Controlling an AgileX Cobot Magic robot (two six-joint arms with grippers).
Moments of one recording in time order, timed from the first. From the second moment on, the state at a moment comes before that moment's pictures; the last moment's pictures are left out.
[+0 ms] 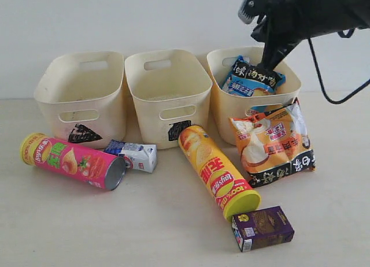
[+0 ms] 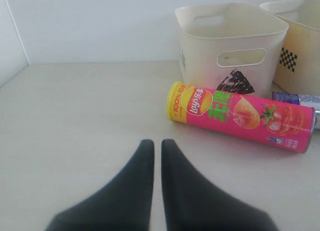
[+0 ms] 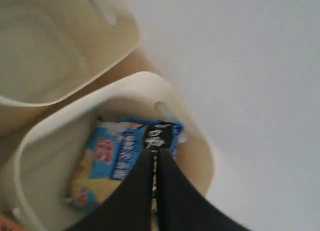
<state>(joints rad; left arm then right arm) 0.07 0.00 0.00 0.09 0.30 -0.04 0.26 1.72 -1.38 0.64 0.27 -1.52</state>
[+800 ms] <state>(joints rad) 0.07 0.00 0.00 0.09 0.30 -0.04 -0.29 1.84 -1.43 0.80 1.21 -1.11</state>
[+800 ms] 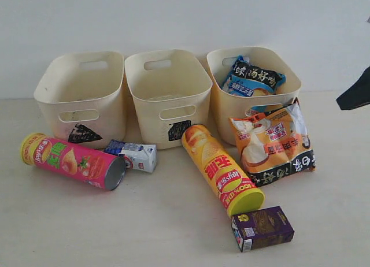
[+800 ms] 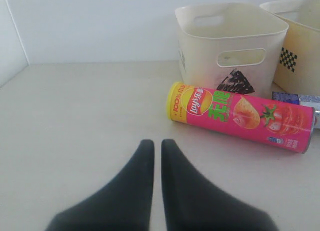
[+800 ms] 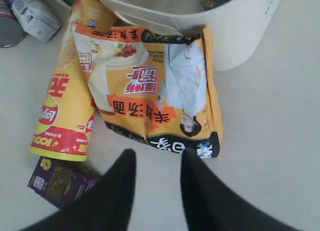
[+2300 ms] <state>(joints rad) 0.07 0.00 0.00 0.09 0.30 -0.04 -0.20 2.23 -1.43 1.06 1.16 -1.68</state>
